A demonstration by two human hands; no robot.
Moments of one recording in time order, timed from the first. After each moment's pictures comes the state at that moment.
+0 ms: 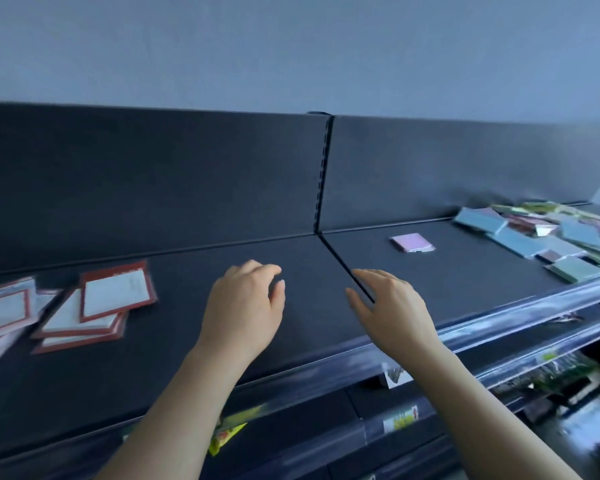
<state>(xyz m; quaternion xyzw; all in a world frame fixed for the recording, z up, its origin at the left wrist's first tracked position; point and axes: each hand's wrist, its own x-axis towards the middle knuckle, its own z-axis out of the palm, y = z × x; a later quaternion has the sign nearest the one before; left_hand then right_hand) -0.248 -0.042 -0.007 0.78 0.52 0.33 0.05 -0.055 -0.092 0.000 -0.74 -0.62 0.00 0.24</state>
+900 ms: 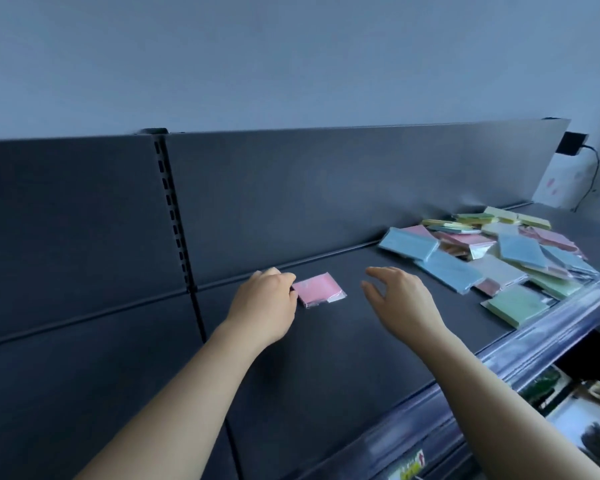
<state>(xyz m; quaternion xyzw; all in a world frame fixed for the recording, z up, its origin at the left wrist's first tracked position) 0.031 0.093 -0.013 0.86 0.48 0.15 0.09 0.216 0.007 -0.007 -0.81 -0.53 0.01 0.26</state>
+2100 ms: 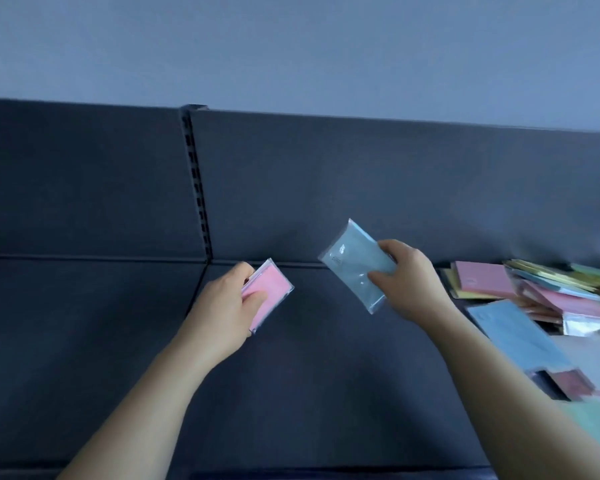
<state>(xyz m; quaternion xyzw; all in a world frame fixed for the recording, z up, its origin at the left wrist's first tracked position) 0.049 0.050 -0.014 0.66 0.66 0.31 0.17 0.298 0.100 0.004 -0.63 -0.66 0.20 0.35</state>
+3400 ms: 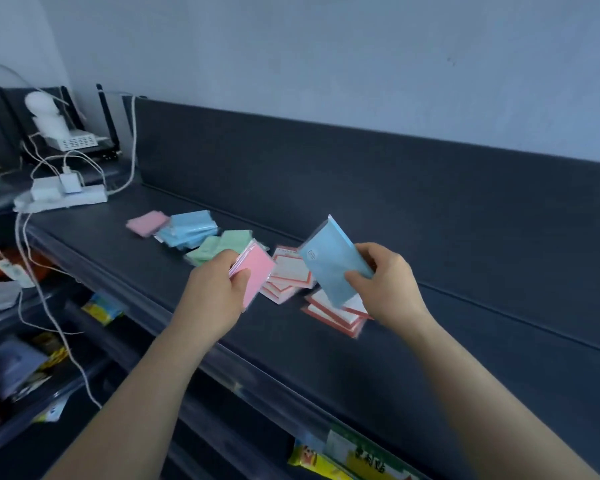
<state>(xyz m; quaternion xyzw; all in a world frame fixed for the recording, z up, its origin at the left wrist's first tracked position) -0.499 -0.106 0.005 0.42 0.82 0.39 0.01 -0.313 0.033 0.019 -0.37 -0.80 0.34 0.33</state>
